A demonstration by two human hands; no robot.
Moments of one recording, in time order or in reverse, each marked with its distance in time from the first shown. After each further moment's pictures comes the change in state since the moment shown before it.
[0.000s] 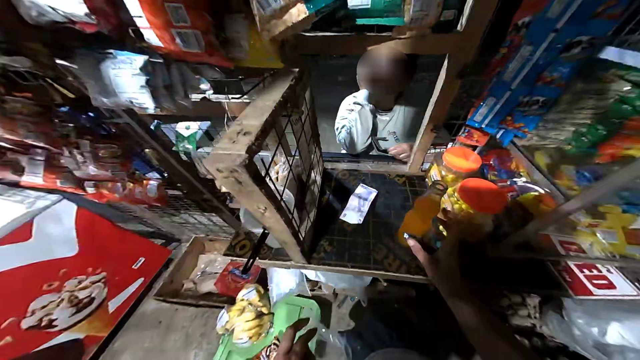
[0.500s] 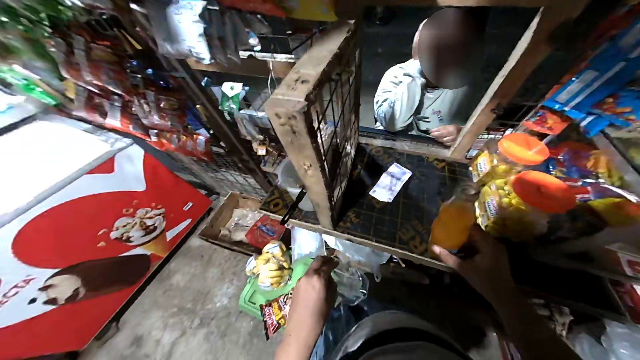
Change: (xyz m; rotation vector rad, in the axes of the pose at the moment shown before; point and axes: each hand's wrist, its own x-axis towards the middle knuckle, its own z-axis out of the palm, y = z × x) left_hand 0.045 0.009 -0.004 0.102 0.058 0.023; right_hand -0.003 -0.021 -0.029 -0.228 -0.331 -0.122
